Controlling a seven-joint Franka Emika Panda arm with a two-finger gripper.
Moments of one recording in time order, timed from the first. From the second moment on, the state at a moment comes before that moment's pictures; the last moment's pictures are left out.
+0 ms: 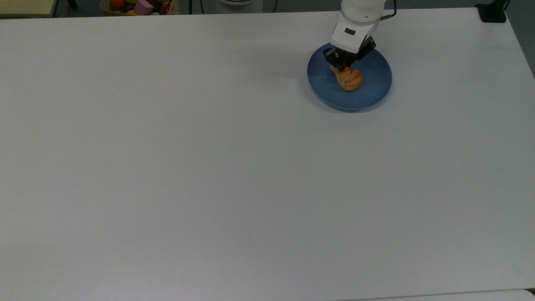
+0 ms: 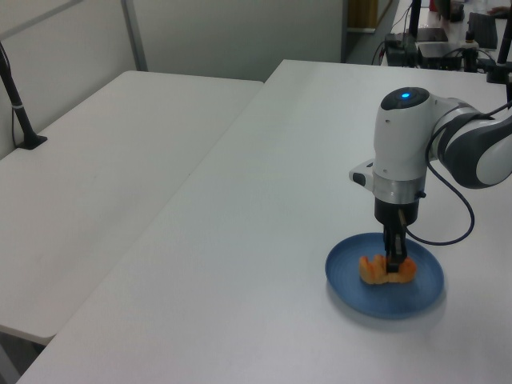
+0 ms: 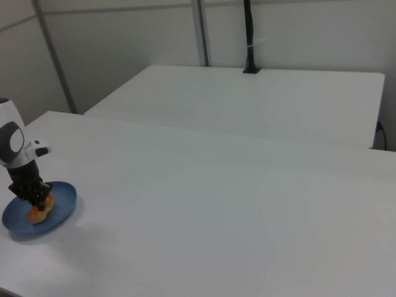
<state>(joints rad) 0.22 0.19 0.42 -2.13 -0.05 2.29 0.29</state>
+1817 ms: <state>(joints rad) 0.31 0.45 0.23 -1.49 -0.14 2.24 0.50</state>
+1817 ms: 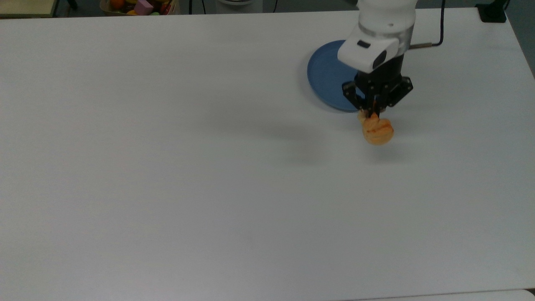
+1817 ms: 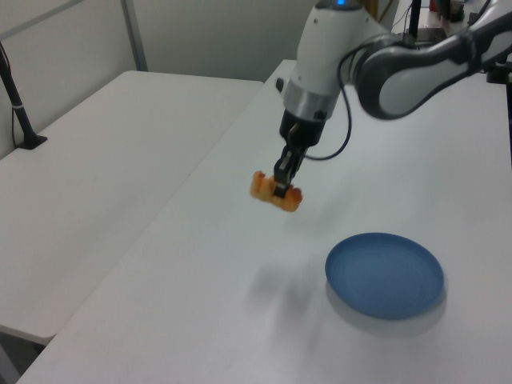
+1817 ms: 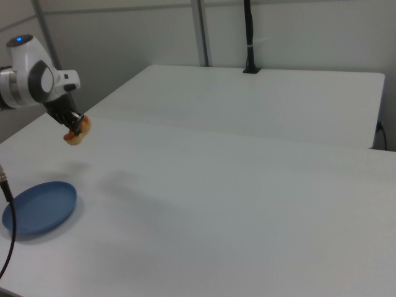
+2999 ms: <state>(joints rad) 0.32 0.69 0.21 -1.47 -0.22 2.55 0.51</state>
